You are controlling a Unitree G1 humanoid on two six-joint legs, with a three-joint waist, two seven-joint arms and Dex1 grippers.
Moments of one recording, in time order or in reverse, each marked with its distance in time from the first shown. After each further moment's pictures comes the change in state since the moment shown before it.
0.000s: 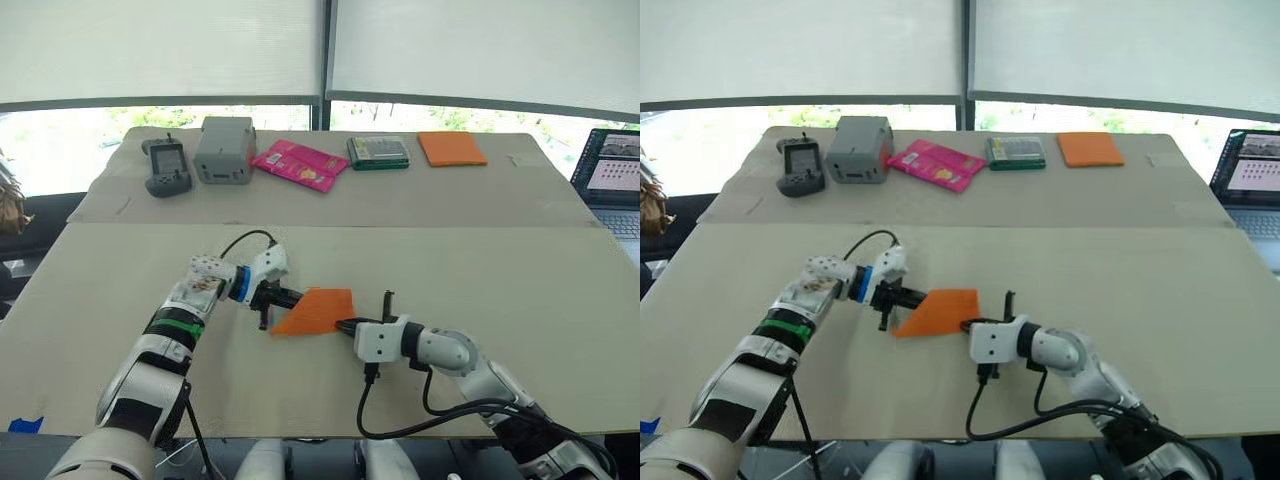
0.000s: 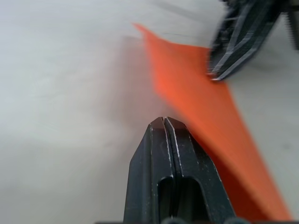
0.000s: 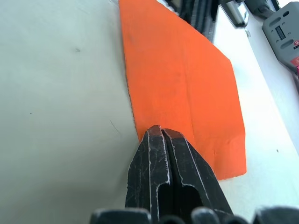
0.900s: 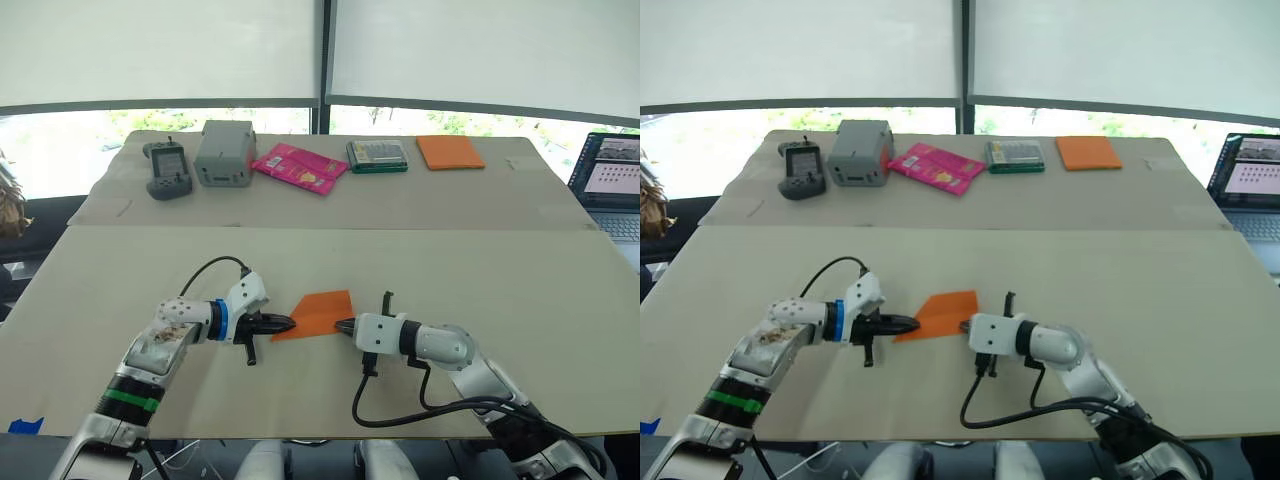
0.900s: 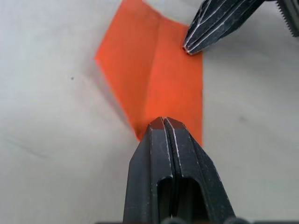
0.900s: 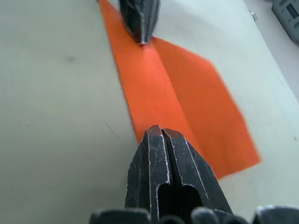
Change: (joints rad) left arm 0.478 0.115 0.062 -0.731 -0.121 0.323 0.235; right arm 0.012 0.040 -0.049 -0.040 0.095 0.164 0.088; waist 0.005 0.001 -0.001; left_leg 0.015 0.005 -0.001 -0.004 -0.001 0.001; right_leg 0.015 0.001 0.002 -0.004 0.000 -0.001
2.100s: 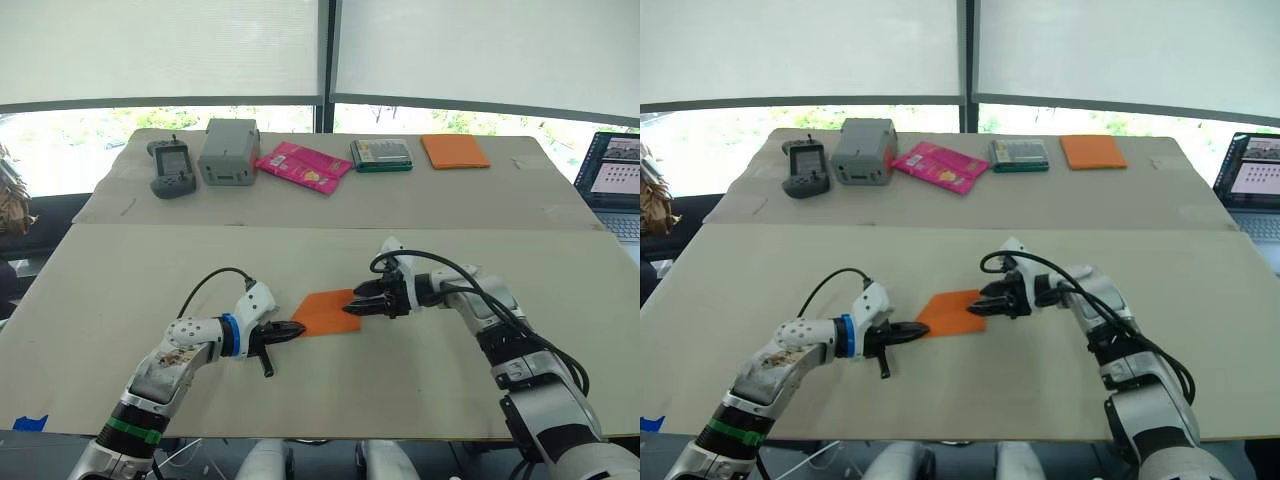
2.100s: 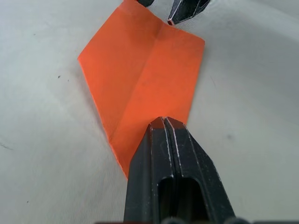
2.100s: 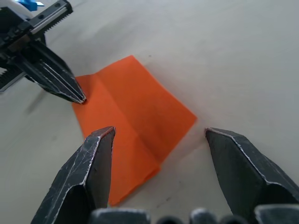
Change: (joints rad) left arm 0.092 -0.036 -0.008 -0.149 -0.037 0.073 0.194; right arm -0.475 0.056 -0.119 0.468 0.467 0.685 0.423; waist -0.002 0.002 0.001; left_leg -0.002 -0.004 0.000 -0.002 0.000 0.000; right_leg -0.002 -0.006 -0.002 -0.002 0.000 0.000
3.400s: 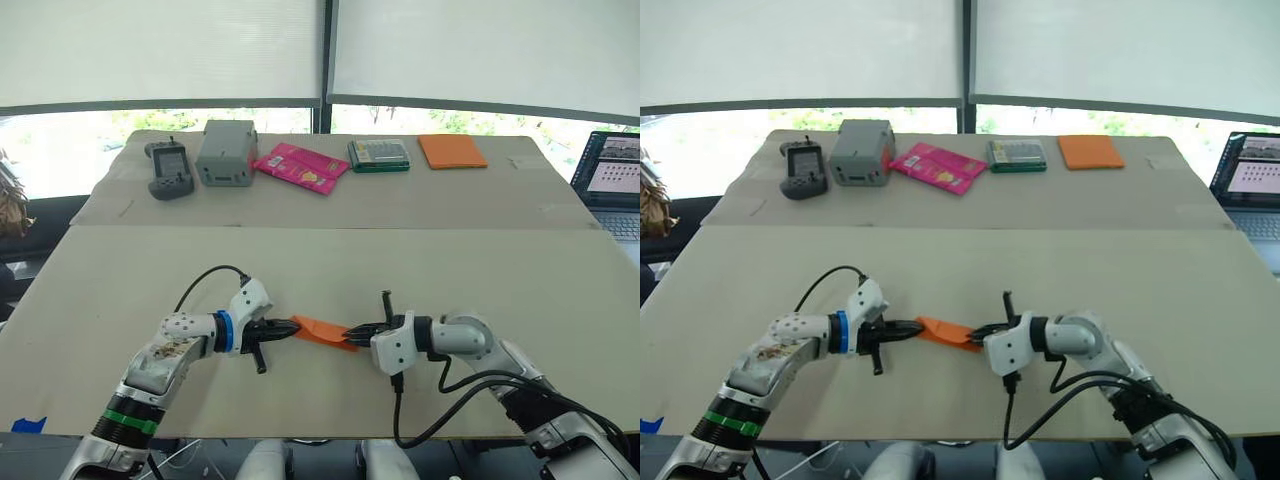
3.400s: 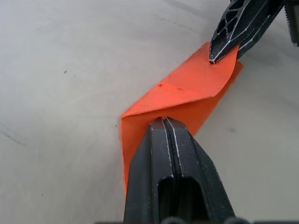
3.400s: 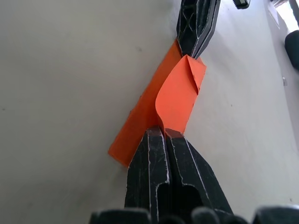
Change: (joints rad) left arm -0.035 0.015 0.033 0.065 -0.044 0.025 -0.058; right arm 0.342 -0.151 0.144 -0.199 -0.536 -1.250 -0.317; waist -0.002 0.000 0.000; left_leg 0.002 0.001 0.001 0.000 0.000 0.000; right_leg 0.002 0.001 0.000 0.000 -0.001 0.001
